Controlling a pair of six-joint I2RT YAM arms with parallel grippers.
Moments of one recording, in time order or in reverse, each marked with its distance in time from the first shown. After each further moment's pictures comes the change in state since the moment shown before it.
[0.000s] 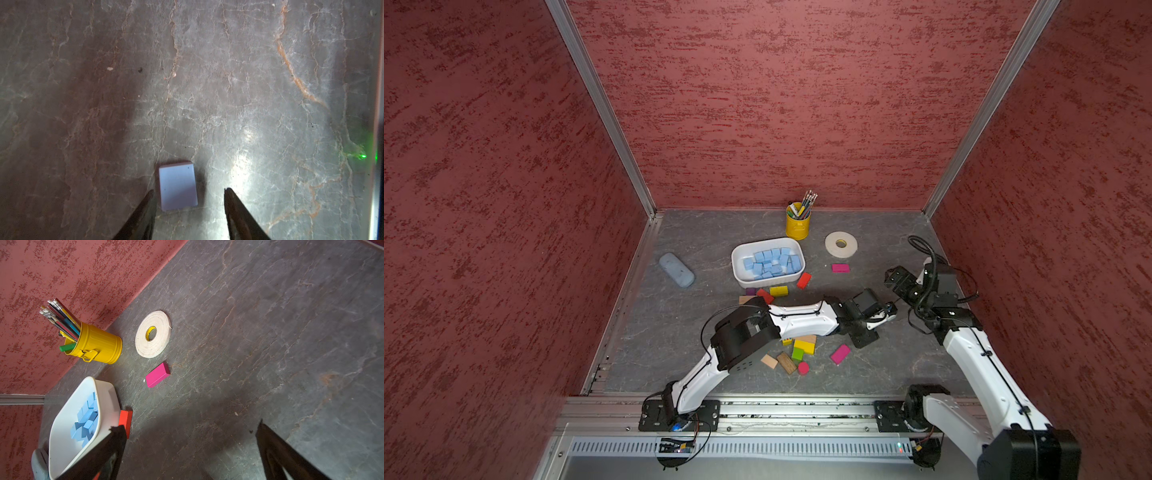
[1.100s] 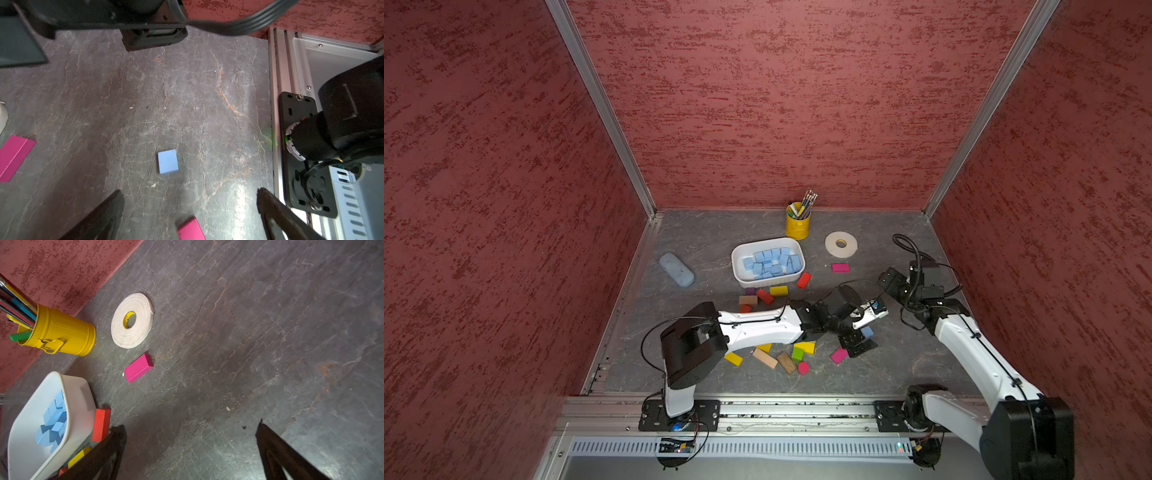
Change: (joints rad) left arm 0.003 -0.368 -0.374 0.260 0.081 0.028; right arm 0.055 0.116 0.023 -0.014 0.071 0.013
